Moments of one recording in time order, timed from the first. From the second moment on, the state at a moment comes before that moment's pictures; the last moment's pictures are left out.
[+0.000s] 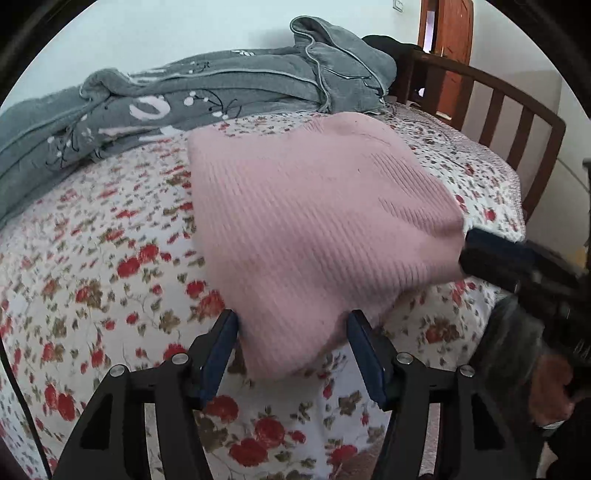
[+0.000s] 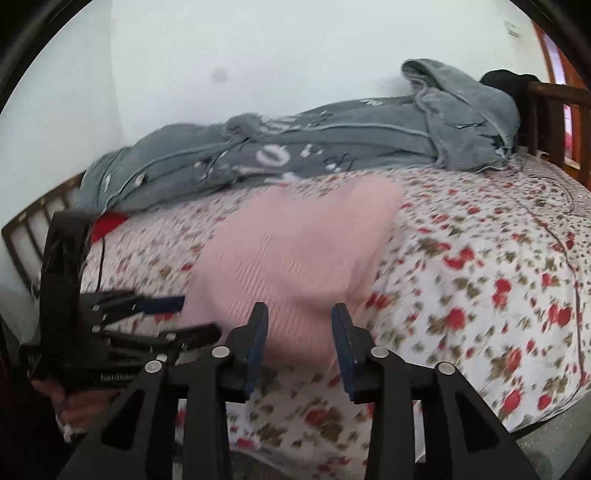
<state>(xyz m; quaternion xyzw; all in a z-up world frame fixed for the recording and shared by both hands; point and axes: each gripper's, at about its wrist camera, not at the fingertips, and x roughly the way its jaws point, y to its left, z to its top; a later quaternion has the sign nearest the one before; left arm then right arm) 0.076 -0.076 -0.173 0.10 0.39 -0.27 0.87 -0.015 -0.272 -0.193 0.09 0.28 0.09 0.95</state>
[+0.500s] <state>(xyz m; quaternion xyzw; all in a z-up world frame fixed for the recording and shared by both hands) 0.075 -0.055 -0.183 0.10 0.40 -0.27 0.87 -0.018 -0.295 -0.203 0.10 0.28 0.06 0.95</state>
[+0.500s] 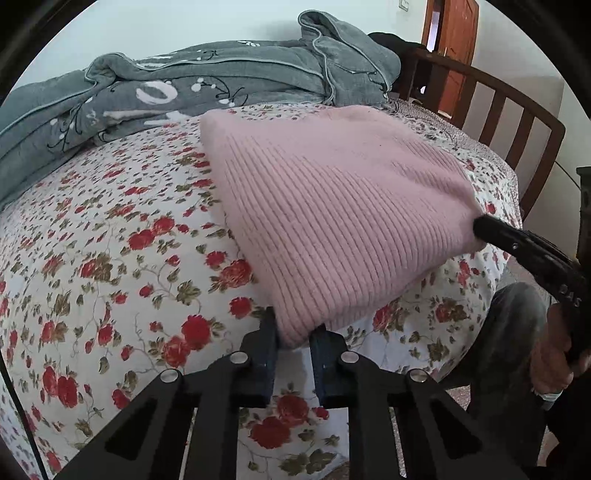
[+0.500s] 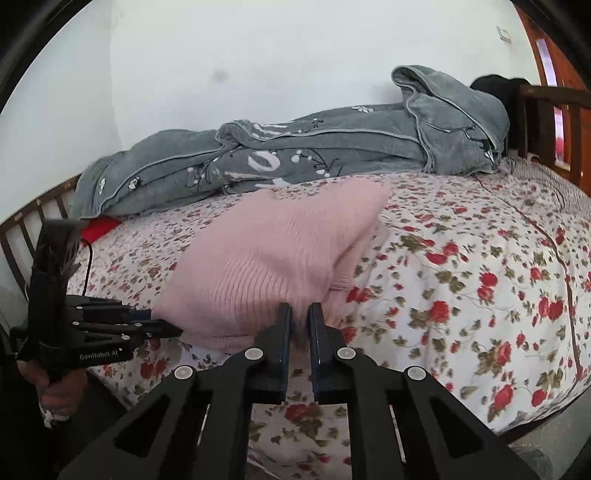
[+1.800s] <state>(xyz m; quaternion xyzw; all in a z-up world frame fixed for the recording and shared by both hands) 0.193 -0.037 -0.127 -0.05 0.41 -0.26 0.87 0.098 -0.333 -0.184 0.21 0.35 0.06 0.91</state>
